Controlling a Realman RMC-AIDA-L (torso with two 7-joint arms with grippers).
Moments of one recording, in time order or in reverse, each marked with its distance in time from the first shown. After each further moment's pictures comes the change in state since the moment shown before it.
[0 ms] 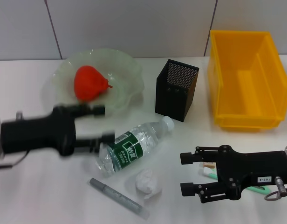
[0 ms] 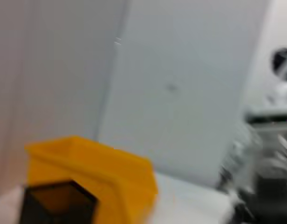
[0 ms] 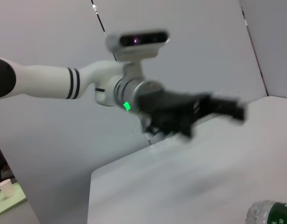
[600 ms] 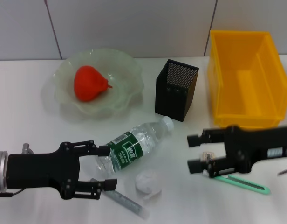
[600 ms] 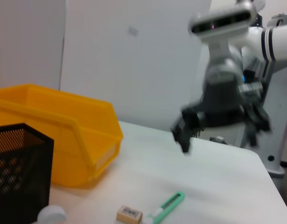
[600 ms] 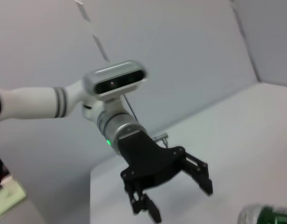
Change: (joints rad) left arm 0.037 -0.030 -0.015 -0.003 0.193 0.042 0.135; right arm 0.024 -0.007 -0.006 -0.213 -0.005 -0.062 0.290
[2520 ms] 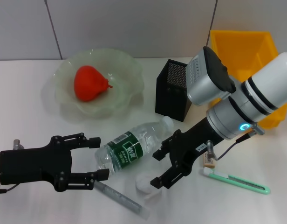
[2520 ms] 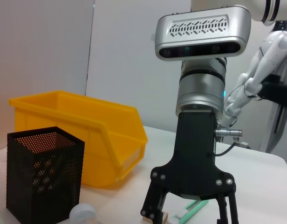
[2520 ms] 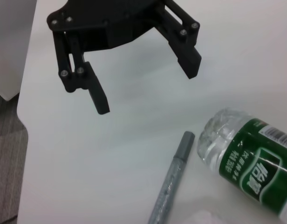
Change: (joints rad) left arm 0.014 0.000 -0.068 0.001 0.010 -0.019 0.016; right arm 0.386 0.029 -0.365 0.152 -0.317 0.370 0.144
